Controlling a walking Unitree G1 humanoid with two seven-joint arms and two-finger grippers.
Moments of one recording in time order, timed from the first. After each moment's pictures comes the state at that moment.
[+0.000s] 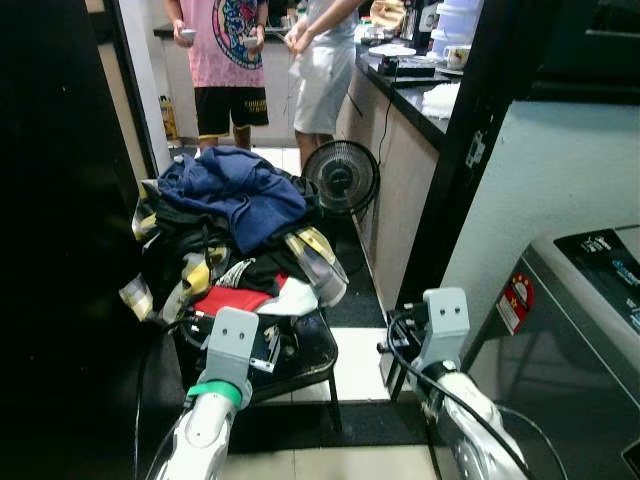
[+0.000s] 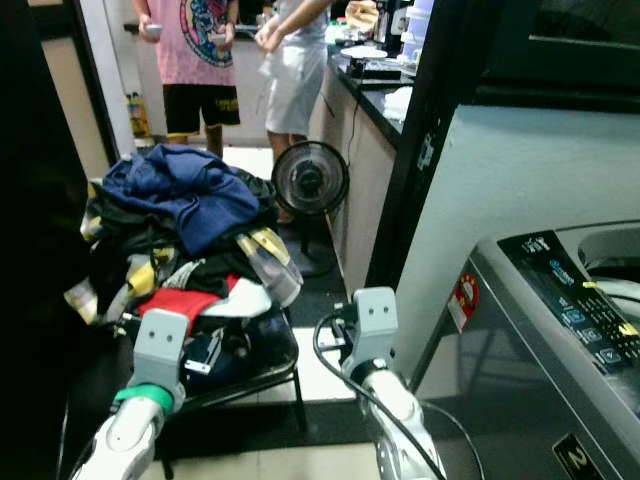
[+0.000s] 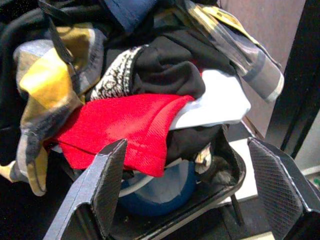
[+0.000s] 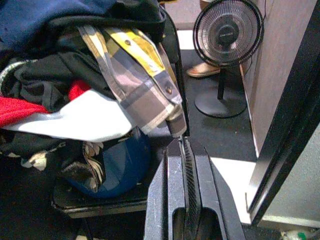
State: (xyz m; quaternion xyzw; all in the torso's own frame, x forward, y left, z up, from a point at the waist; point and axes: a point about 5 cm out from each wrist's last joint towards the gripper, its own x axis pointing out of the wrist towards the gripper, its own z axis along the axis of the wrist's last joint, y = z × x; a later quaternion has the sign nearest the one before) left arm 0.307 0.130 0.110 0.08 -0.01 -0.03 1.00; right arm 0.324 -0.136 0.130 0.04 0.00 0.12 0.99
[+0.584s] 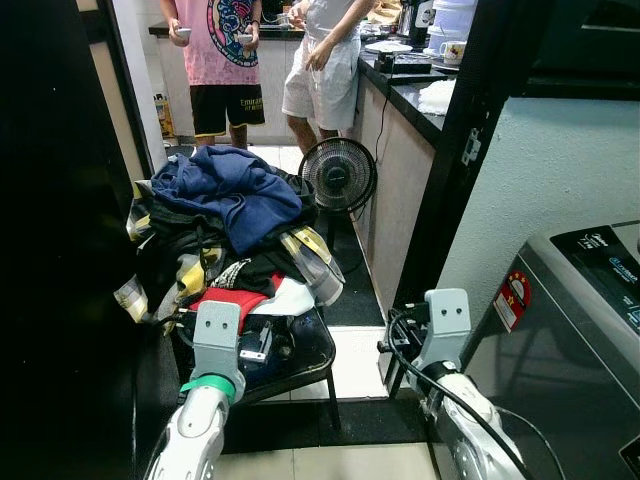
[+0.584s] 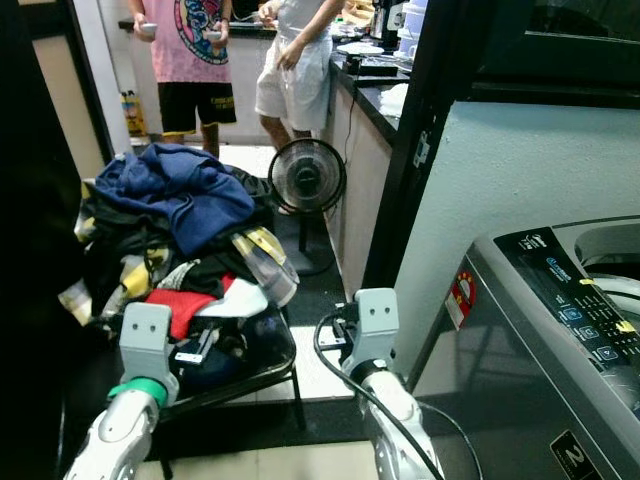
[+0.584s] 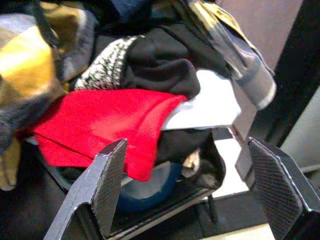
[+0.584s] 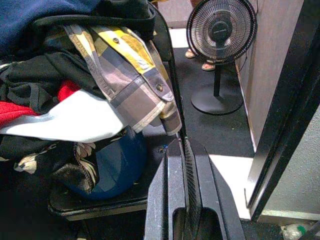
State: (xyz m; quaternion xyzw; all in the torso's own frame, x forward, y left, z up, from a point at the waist) left arm 0.310 0.134 0.109 0.01 0.01 -0.03 1.00; right arm 0.323 -0.135 0.127 0.04 0.00 0.11 0.99
